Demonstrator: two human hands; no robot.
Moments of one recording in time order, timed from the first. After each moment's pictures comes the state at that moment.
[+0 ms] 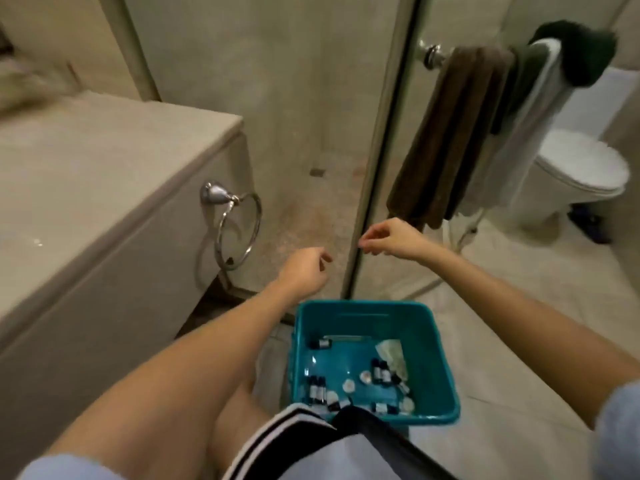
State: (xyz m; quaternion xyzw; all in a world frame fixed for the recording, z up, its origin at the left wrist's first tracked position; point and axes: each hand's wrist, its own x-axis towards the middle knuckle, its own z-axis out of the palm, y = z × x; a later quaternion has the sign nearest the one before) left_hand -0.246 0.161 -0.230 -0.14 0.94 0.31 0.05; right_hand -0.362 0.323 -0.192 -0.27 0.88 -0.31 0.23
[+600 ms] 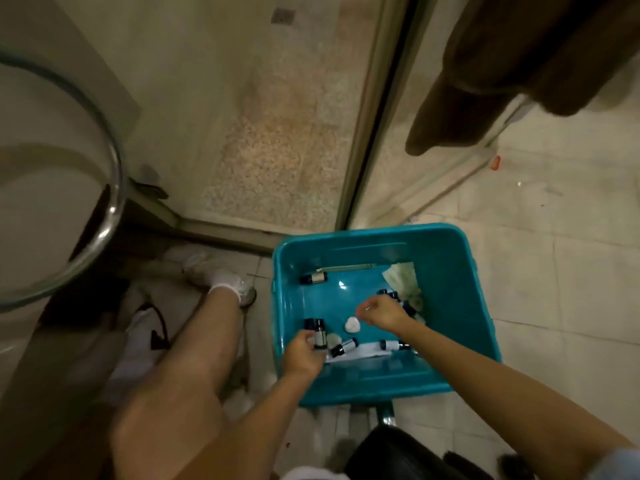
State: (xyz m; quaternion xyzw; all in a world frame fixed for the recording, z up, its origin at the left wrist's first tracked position) left_hand -0.232 0.201 -0.557 -0.45 0.68 0.50 0.29; right_hand -0.356 0.344 -0.588 0.04 0.81 -0.30 0.50
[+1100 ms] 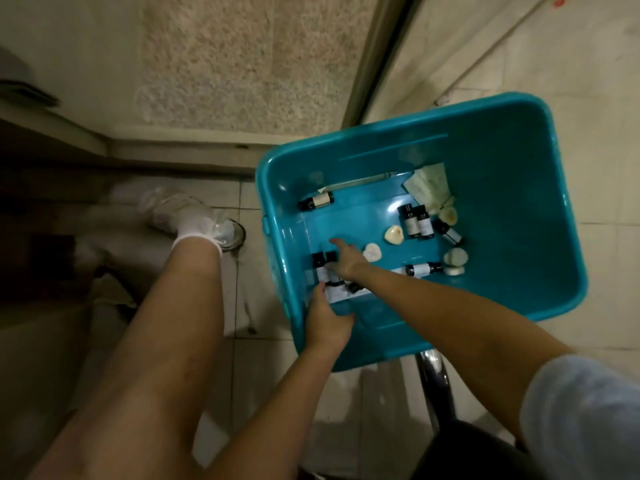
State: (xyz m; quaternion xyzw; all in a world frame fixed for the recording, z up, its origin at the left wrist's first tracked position) left_hand -0.216 0.201 -0.632 -0.43 0.66 0.53 0.31; right_hand -0.310 0.258 -0.747 0.05 0.81 -0.23 0.54
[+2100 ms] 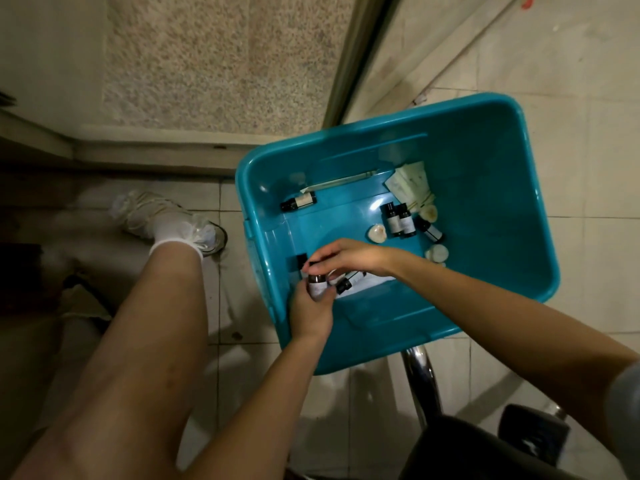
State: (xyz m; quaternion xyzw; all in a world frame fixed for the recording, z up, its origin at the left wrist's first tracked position) left_hand -0.235 0.199 -0.629 -0.47 0.62 0.57 0.25; right_hand -0.341 0.287 -0.672 0.00 0.60 -0.44 0.67
